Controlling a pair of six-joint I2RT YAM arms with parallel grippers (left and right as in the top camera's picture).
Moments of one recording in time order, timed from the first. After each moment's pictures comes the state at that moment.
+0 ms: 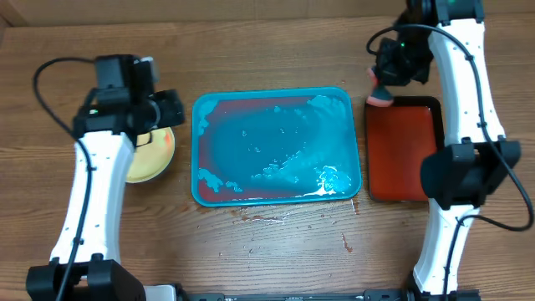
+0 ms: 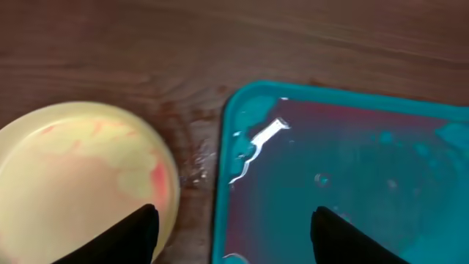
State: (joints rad) left arm 0.05 1.53 1.32 -0.75 0.12 -0.15; right arm 0.04 2.25 2.42 -1.64 -0.19 0.30
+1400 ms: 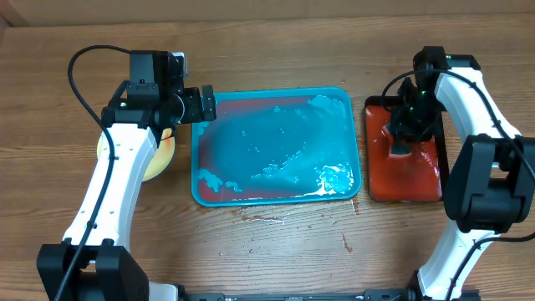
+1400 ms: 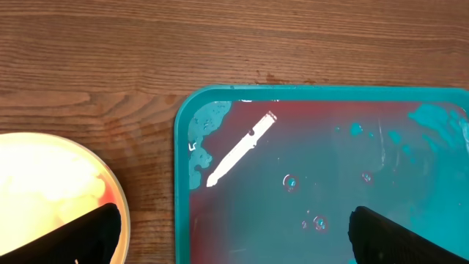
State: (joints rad) left arm -0.05 1.59 1.32 -0.69 0.12 -0.15; right arm -0.05 2.07 1.65 -1.27 -0.06 0.01
